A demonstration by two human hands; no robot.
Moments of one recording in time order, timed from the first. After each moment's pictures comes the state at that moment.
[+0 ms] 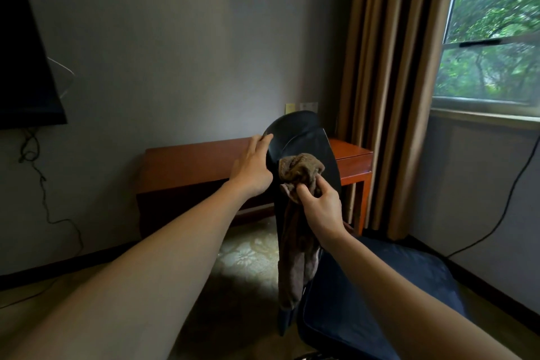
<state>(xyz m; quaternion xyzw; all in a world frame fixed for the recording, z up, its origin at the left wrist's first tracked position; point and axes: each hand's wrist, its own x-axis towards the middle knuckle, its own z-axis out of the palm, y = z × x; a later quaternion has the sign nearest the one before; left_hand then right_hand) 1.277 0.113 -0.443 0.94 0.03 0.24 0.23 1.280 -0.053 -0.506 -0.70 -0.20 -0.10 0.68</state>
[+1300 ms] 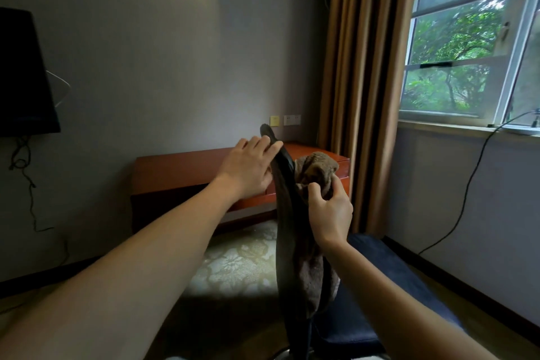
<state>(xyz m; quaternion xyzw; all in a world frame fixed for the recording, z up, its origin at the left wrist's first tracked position) 1.195 0.071 -0.420 0.91 -0.10 0.35 -0.19 1.187 -0.115 -0.490 -0.71 -0.10 -0.26 0.64</state>
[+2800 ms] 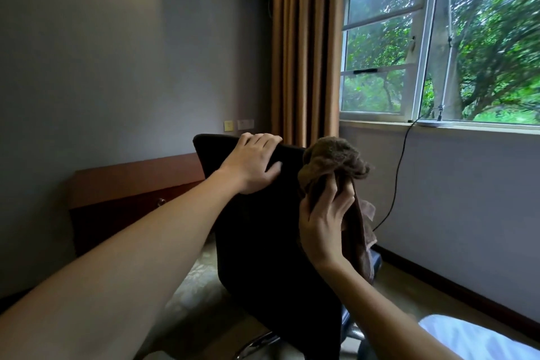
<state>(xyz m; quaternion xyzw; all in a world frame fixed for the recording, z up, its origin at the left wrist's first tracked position) 1.188 -0.046 -0.414 0.90 -0.25 0.35 -0.02 1.143 -0.217 -0.529 -0.76 -0.11 -0.50 0.41</state>
